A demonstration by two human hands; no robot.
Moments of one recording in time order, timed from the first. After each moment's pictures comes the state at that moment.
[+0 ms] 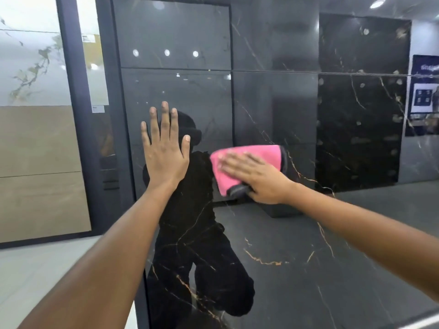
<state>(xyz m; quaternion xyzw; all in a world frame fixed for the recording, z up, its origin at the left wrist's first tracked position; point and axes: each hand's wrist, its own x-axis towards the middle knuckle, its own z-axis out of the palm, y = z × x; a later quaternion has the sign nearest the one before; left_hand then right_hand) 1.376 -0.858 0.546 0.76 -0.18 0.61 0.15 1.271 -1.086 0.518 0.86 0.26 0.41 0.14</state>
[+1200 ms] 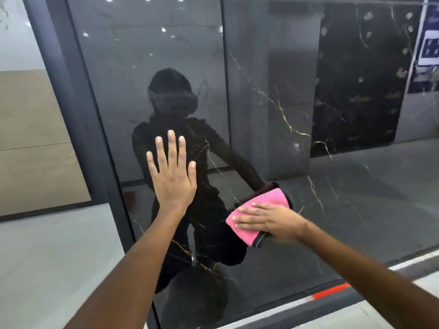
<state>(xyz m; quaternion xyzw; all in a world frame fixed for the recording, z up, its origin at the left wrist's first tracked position) 1.361 -0.893 0.394 0.78 -0.20 0.57 0.16 1.249 -1.153 0.309 0.83 0.34 0.29 0.33</state>
